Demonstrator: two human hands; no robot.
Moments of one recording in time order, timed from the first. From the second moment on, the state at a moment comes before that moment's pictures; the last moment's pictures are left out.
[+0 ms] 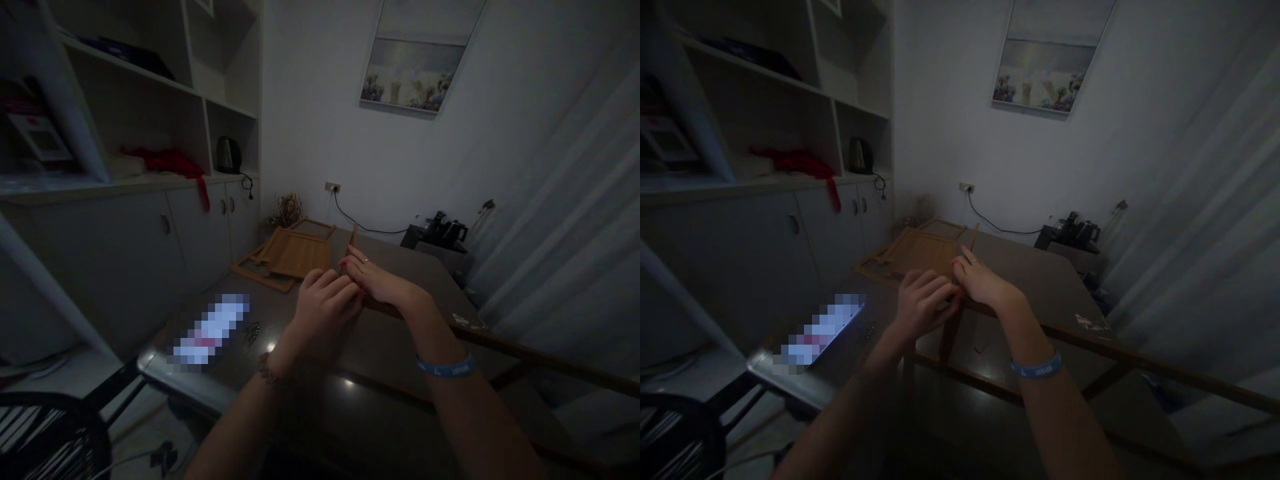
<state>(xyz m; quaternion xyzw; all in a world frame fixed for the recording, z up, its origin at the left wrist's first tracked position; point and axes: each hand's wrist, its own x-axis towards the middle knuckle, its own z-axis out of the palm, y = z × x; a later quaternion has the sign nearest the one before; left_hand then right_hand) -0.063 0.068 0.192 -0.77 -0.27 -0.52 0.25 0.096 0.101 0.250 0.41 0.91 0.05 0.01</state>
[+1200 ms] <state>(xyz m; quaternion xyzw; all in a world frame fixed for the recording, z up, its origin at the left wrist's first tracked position) -0.200 0.084 0.073 -0.78 -0.60 -0.10 0.16 0.114 0.140 0.215 0.38 0.91 0.13 -0.07</state>
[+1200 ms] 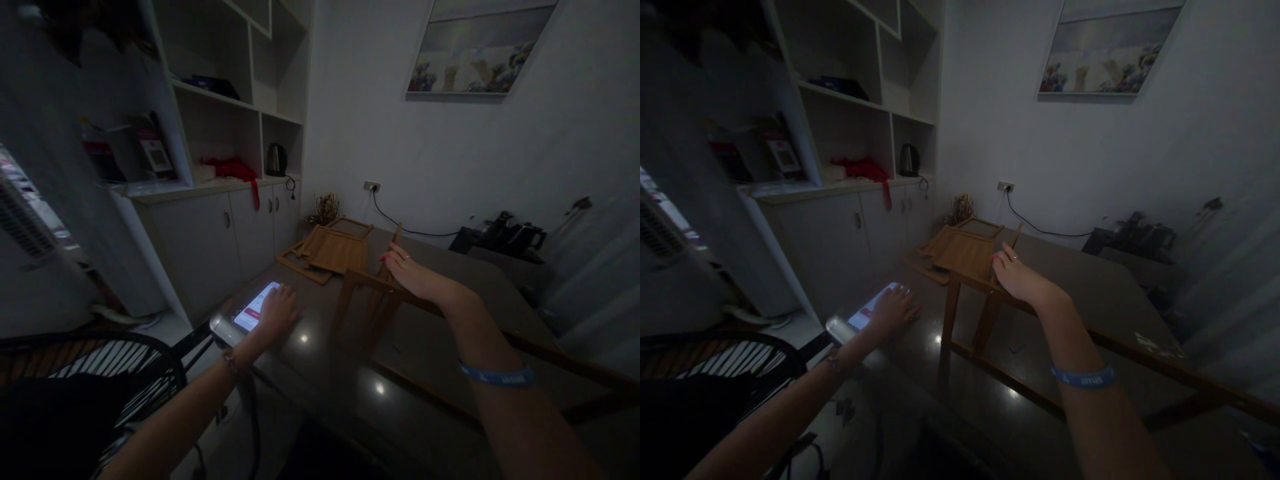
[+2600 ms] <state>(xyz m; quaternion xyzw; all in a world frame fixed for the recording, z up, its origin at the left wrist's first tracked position) -0.198 0.093 0.055 -0.79 -0.61 0.00 0.13 0.105 0.128 0.226 0.39 0.91 0.17 -0.04</state>
